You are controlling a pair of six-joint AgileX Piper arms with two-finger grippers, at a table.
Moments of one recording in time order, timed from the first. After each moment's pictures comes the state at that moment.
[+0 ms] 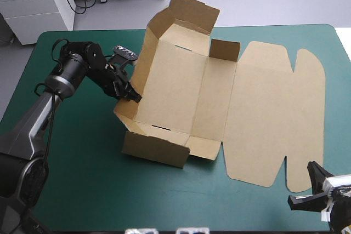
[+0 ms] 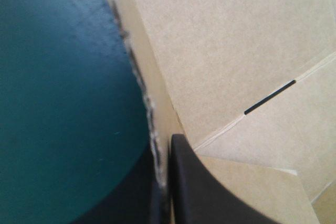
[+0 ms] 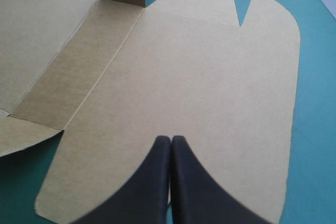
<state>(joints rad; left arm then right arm) -0.26 1.72 -1.61 -0.22 1.24 0.43 0.09 0.07 -0.49 0.05 0.79 -0.06</state>
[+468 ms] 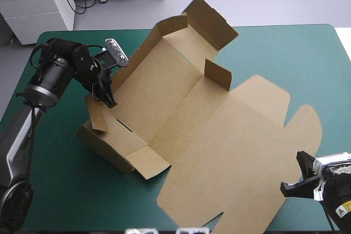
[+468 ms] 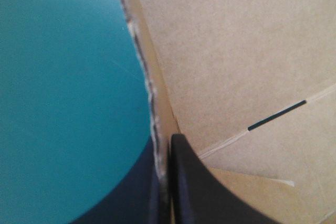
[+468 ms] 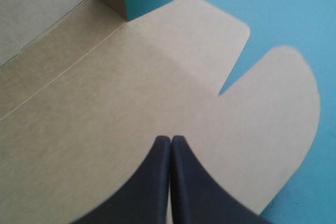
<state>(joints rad) -0.29 1.58 -1.61 0.06 1.25 0.71 0.09 0.26 -0.54 0.16 0.76 -0.13</state>
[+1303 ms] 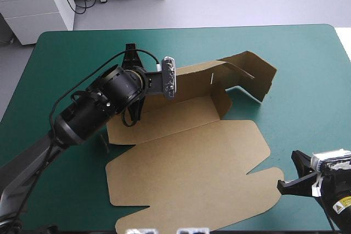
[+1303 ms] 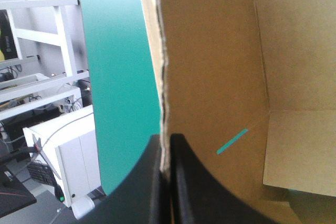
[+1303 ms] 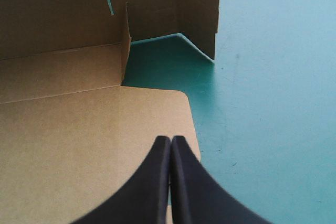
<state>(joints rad) -0.84 1.51 -1.62 0.56 1.21 0.68 0.09 0.30 -0.54 0.22 0.75 -0.13</state>
